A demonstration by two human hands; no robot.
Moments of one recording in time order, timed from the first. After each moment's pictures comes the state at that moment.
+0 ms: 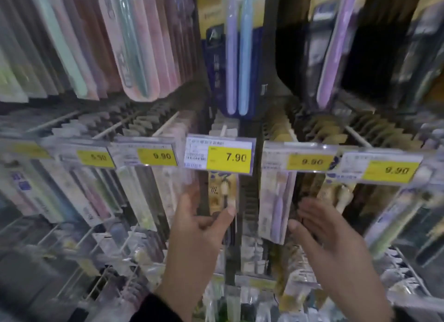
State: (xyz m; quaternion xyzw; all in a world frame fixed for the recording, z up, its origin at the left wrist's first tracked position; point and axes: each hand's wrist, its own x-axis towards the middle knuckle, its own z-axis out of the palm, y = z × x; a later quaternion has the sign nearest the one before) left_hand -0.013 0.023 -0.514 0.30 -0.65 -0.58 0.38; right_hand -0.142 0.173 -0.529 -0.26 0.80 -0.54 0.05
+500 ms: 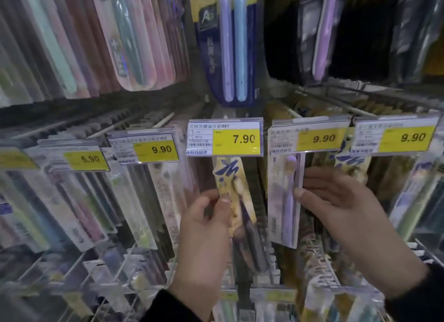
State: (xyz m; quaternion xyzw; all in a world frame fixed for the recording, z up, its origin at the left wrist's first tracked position) left_hand -0.032 0.005 -0.534 0.27 -0.60 -0.63 0.40; right_hand -0.150 0.148 -0.514 -0.26 0.72 -0.65 0.04
